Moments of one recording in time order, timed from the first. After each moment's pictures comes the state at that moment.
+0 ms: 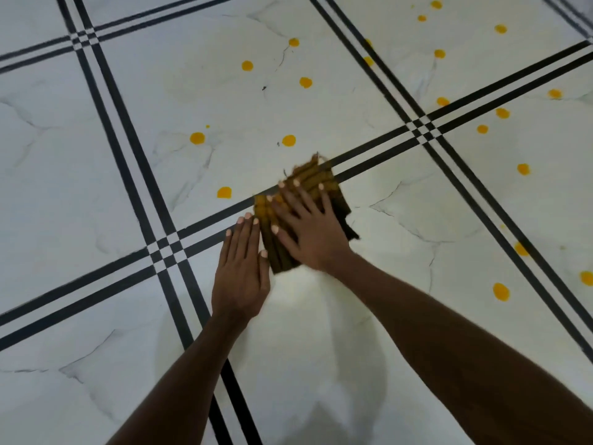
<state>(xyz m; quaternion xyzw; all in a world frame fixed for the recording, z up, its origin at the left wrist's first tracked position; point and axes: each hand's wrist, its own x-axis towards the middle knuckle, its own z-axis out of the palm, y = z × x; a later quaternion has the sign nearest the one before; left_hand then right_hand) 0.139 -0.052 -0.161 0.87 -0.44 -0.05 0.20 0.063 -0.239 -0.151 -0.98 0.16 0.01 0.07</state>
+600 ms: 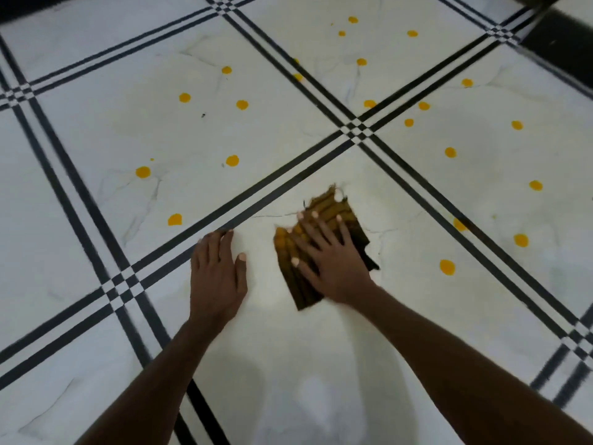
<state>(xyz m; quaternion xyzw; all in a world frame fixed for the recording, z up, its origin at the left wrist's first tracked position) 0.135 -0.088 -0.142 0.88 -0.45 -0.06 0.17 -0.054 -0.263 -0.146 -0.97 0.23 0.01 0.08</state>
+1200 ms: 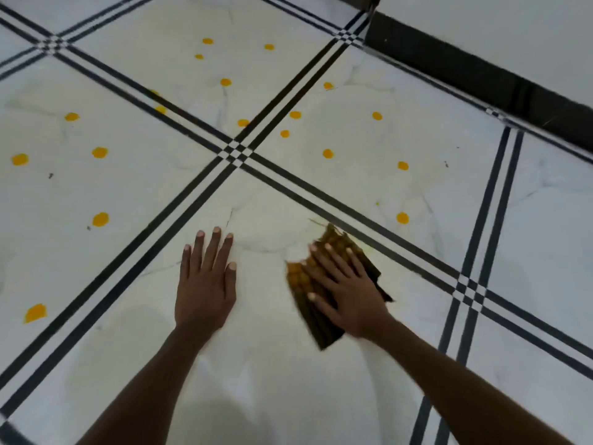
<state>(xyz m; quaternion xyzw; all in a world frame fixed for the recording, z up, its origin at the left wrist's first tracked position) 0.048 -0.219 -0.152 0.76 -0.64 -0.08 0.13 -0.254 -0.286 -0.138 -0.91 0.41 0.00 0.09</state>
